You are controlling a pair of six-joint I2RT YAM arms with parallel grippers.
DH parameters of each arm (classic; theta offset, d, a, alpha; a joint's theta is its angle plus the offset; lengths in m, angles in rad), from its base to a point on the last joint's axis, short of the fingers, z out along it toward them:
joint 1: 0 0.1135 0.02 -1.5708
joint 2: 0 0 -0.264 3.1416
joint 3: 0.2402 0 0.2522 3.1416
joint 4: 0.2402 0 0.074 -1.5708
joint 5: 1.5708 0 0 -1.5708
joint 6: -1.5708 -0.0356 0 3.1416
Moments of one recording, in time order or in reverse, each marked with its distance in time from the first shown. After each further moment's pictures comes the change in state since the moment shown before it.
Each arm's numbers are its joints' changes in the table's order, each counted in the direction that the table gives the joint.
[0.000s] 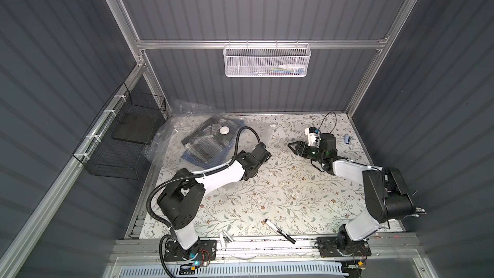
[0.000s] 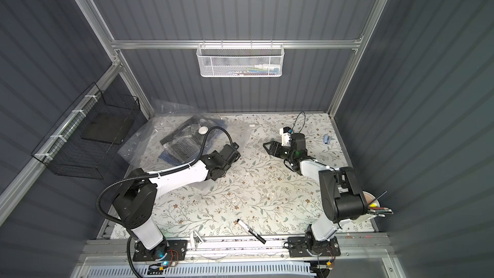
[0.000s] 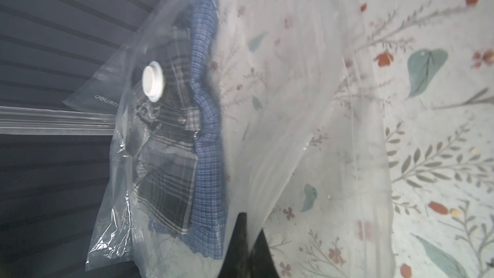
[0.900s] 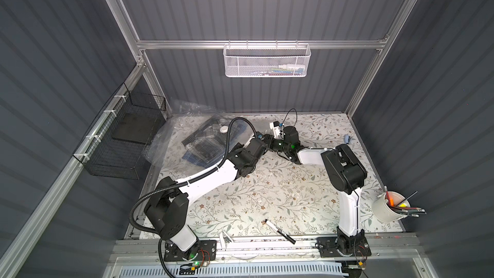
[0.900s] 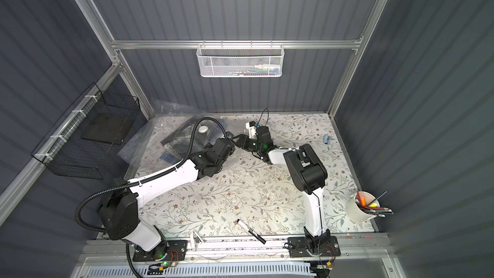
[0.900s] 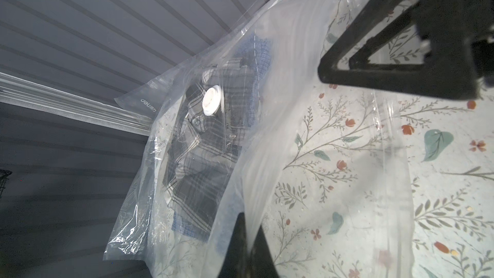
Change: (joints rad) left arm 0.000 -0.117 0.008 -0.038 -0.075 0.029; right arm 0.279 0.447 0.432 -0.188 -0.019 -0.269
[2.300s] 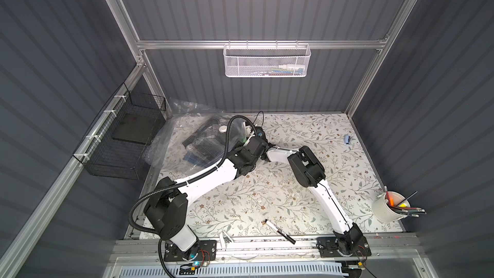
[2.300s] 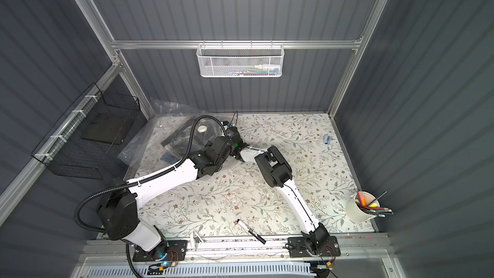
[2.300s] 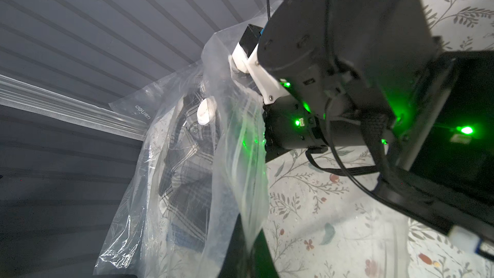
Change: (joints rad) left arm 0.002 0.000 0.018 -0.020 0.027 0.011; right arm 0.185 0.507 0.656 0.056 0.138 -0.140
